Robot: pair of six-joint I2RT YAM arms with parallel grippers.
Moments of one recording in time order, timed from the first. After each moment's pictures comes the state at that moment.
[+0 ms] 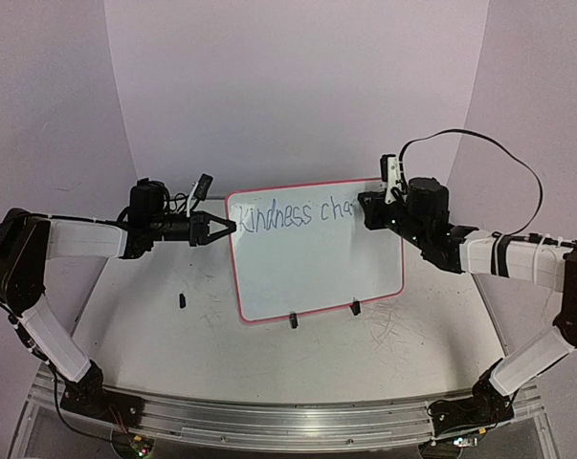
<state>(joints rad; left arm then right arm) -0.39 1.62 0.93 0.40 0.92 -0.28 0.57 1.47 0.96 0.33 0.11 0.21</state>
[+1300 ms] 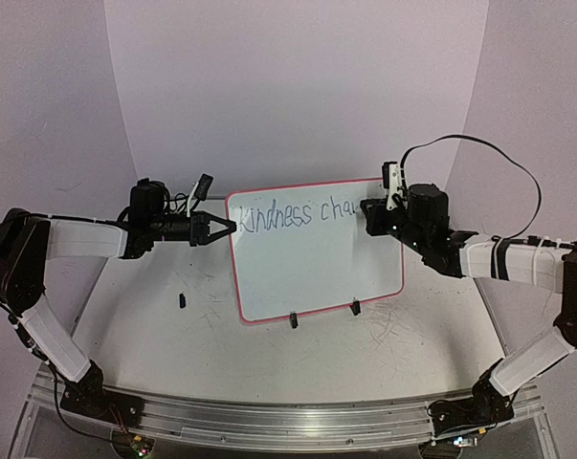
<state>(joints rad) -0.39 1.62 0.93 0.40 0.92 -0.28 0.57 1.47 0.92 0.34 0.13 0.23</state>
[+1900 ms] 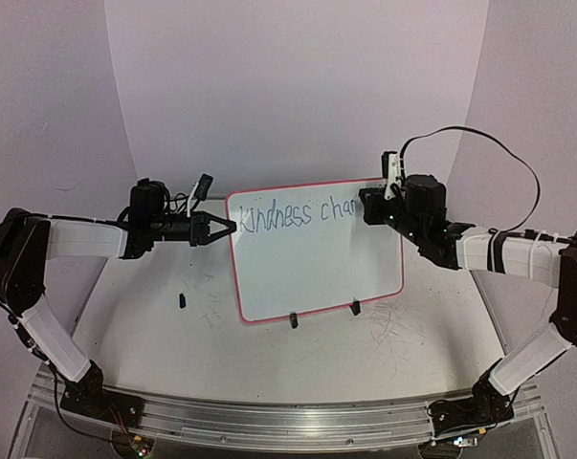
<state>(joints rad) -0.39 1.62 0.93 0.40 0.92 -0.29 0.57 1.50 0.99 0.34 0.16 0.24</state>
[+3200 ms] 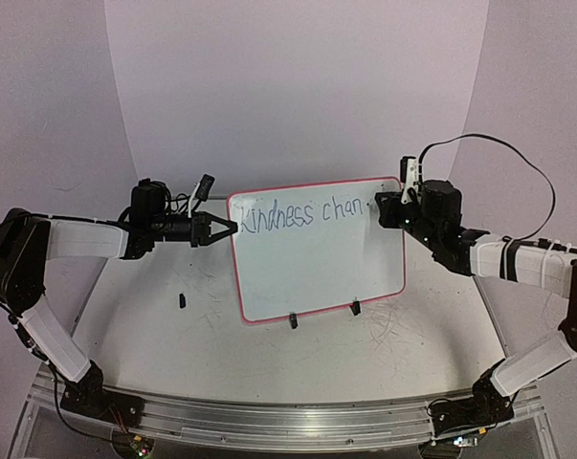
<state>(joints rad) -0.40 1.62 0.93 0.40 0.92 -0.28 0.51 1.41 0.90 0.34 0.14 0.29</state>
